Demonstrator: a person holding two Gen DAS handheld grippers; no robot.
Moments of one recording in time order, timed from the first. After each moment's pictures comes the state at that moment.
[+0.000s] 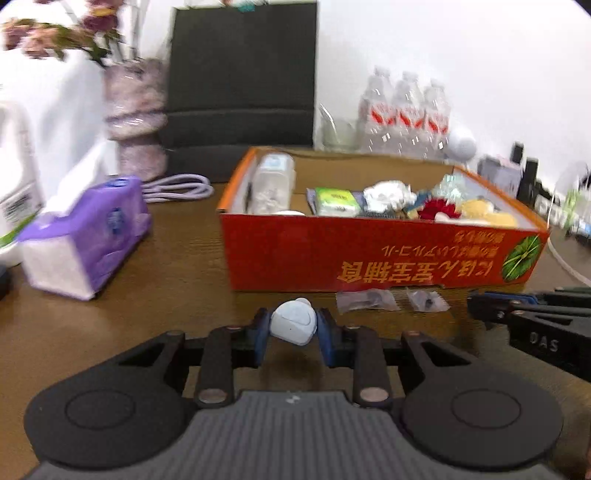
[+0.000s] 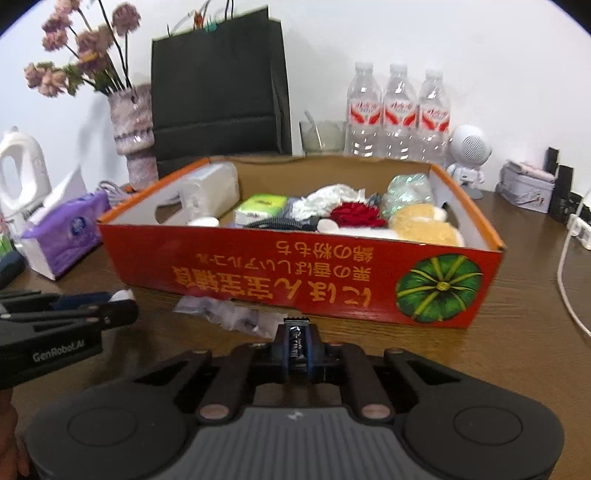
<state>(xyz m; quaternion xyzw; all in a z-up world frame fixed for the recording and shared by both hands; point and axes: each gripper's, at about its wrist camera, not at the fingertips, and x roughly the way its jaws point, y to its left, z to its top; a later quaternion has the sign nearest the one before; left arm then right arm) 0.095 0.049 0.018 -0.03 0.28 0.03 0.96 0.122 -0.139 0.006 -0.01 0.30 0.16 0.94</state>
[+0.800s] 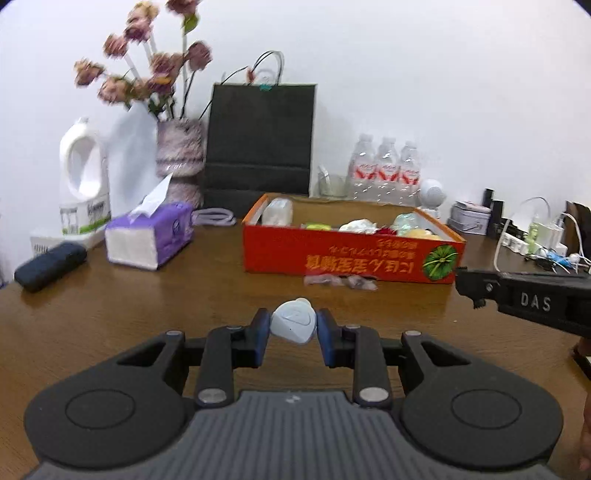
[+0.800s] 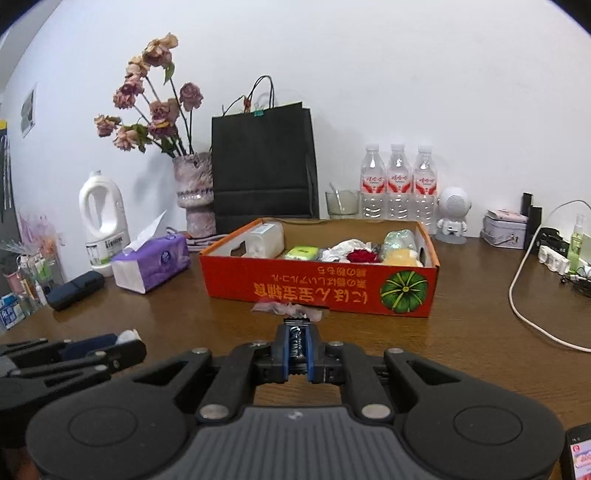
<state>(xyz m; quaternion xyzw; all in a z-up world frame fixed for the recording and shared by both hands) -0.064 0.003 0.047 -0.02 0.19 0.05 0.98 -0.021 -0.176 0.054 0.00 0.20 0.20 0.96</state>
